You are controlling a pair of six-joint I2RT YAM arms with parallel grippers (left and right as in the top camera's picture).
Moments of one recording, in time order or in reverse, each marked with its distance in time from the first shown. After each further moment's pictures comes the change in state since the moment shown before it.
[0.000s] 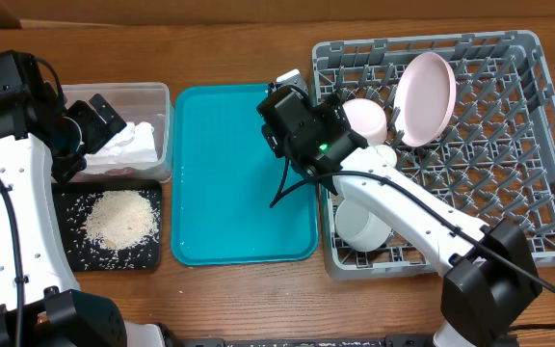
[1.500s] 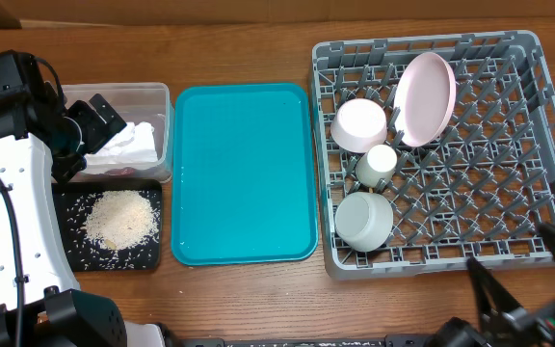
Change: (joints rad) left arm 0.000 0.000 0.000 0.000 0.000 0.000; right arm -0.019 -1.350 -0.104 -0.562 -0.259 0.016
